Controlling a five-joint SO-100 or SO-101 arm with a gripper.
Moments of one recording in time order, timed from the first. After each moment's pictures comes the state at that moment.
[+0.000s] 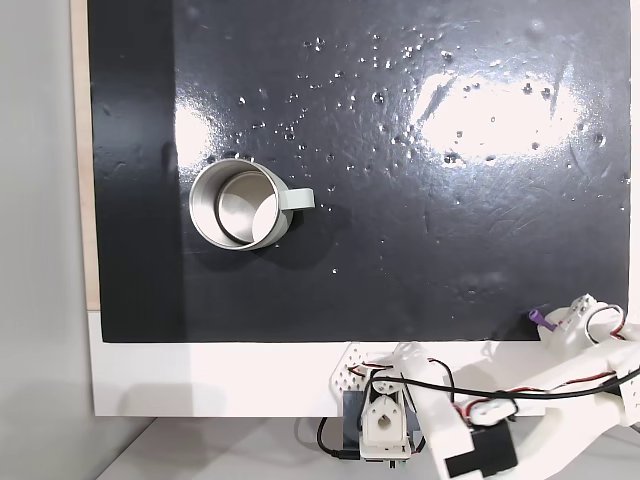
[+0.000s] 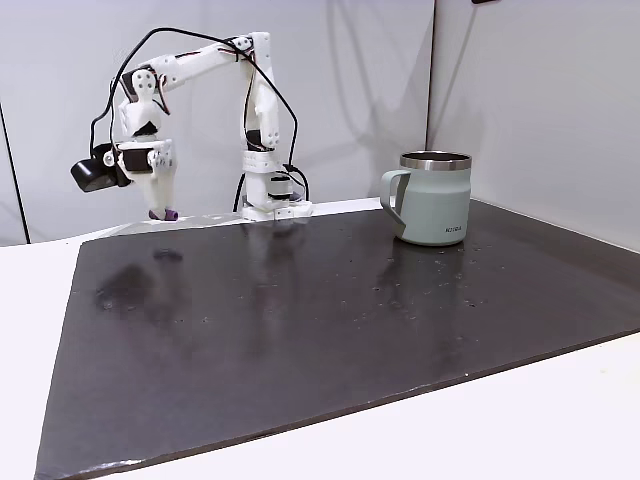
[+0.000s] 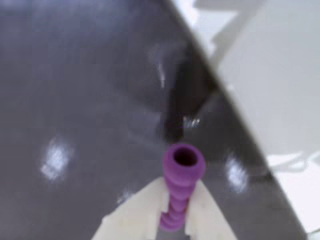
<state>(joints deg) 68.9 90.6 105.5 74.4 -36.2</state>
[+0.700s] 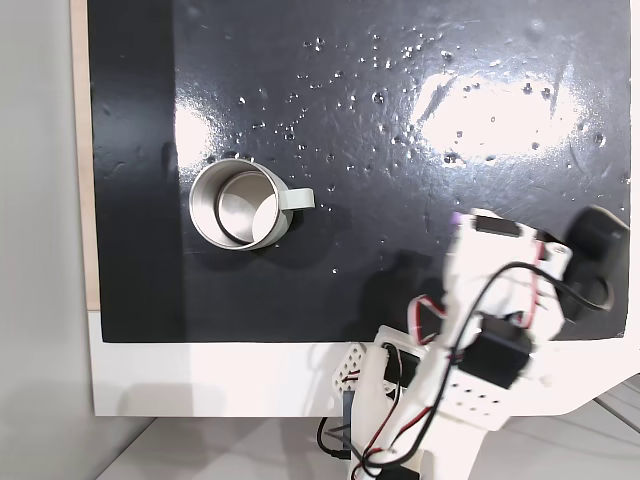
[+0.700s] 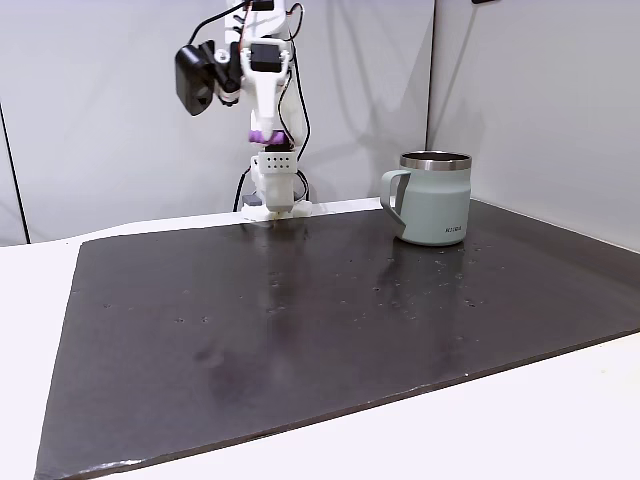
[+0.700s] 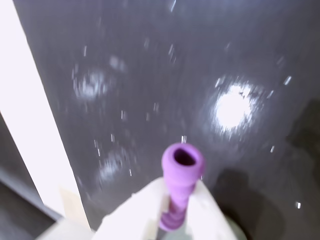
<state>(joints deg) 15.9 131.3 106.5 84.0 -12.8</state>
